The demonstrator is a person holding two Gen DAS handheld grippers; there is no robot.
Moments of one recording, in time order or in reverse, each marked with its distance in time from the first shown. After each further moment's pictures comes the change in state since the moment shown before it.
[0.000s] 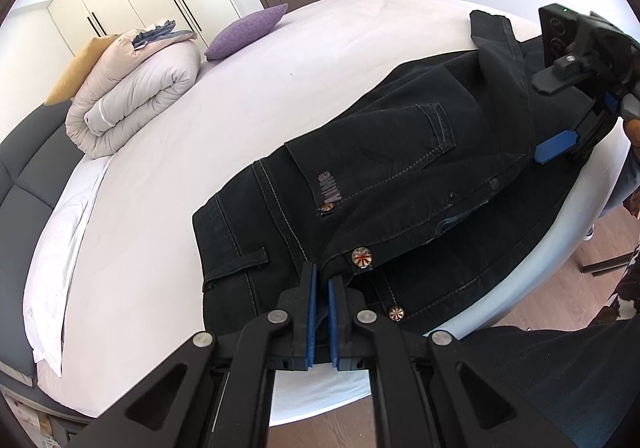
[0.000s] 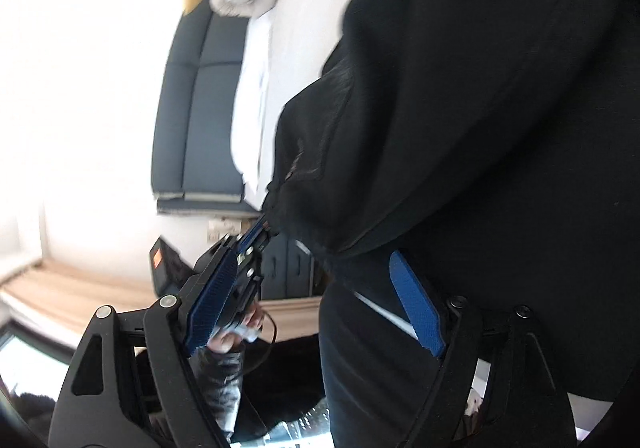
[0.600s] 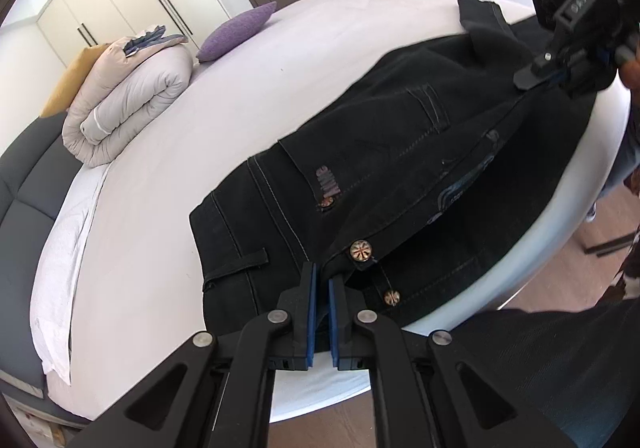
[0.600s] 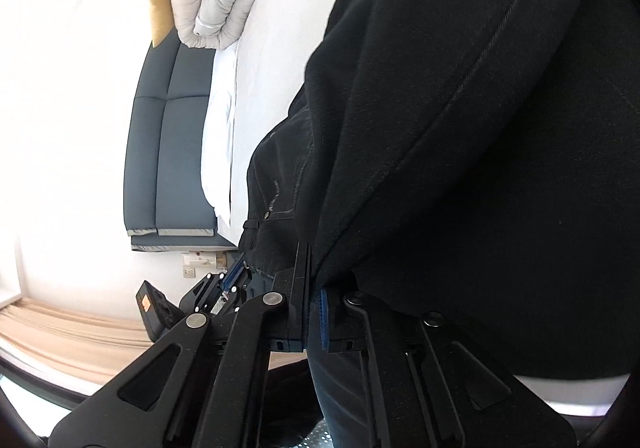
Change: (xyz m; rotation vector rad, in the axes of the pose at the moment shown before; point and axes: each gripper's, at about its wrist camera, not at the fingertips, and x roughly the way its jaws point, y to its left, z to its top) left arm -0.001 -0.015 -0.010 0.068 0.027 0.009; right arm 0.002 0.035 -0.006 -0.009 -0.084 -0.137
